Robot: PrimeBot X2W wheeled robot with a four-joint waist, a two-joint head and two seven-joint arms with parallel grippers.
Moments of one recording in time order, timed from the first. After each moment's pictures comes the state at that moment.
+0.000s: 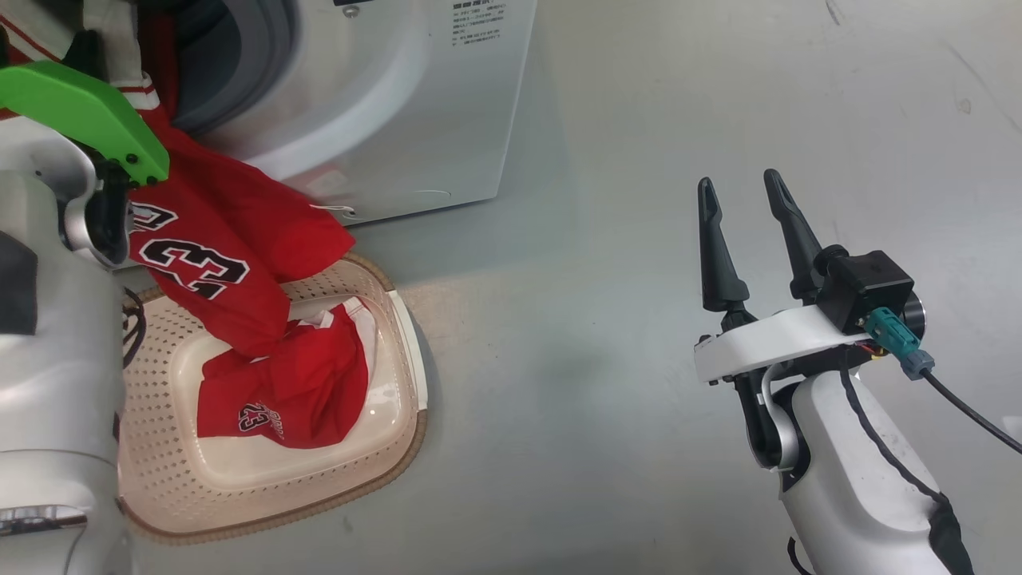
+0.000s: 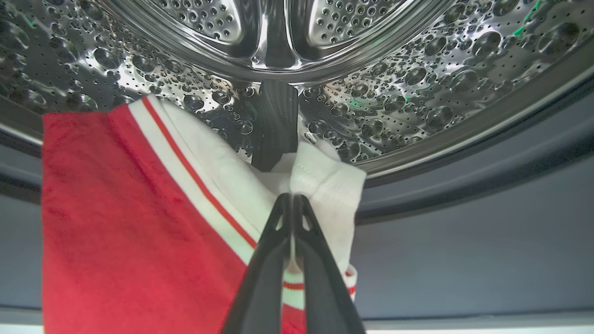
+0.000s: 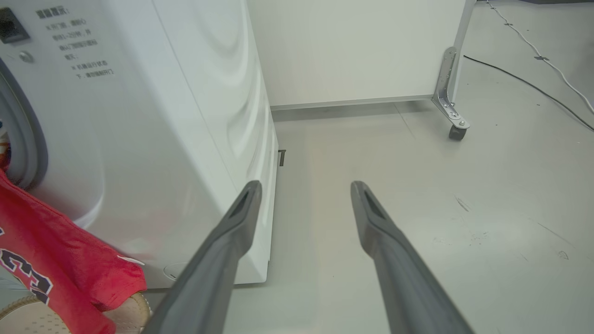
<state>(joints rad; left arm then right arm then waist) -1.00 0.13 0.00 0.90 -0.39 -0.06 0.10 -0.36 -0.06 0.31 0.23 0.36 -0.12 -0.26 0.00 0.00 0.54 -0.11</state>
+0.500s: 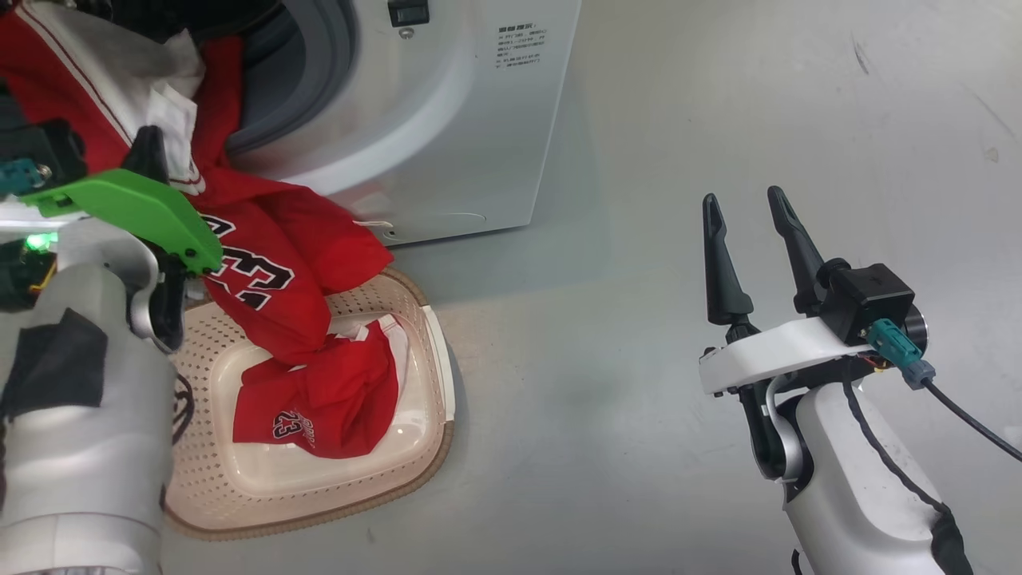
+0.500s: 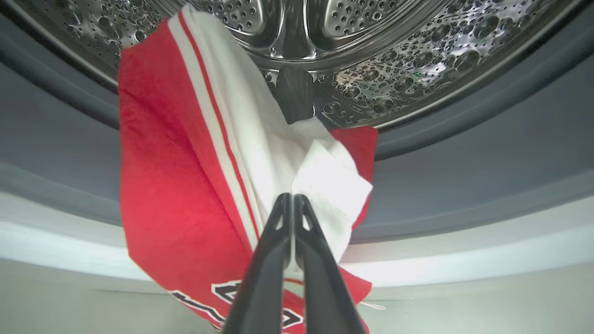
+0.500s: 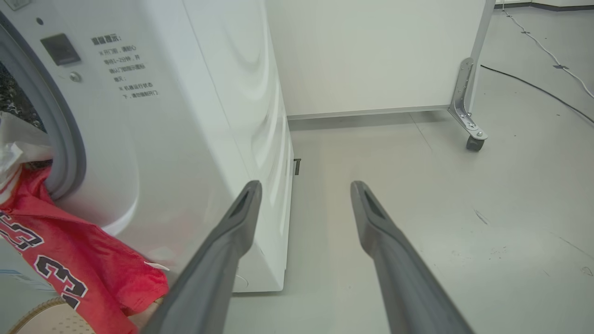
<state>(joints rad) -0.85 0.10 -0.02 0.90 -0.40 -0.11 -0.02 -0.33 -0.06 0.30 0.24 0.36 -0.10 -0.26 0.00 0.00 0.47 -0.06</state>
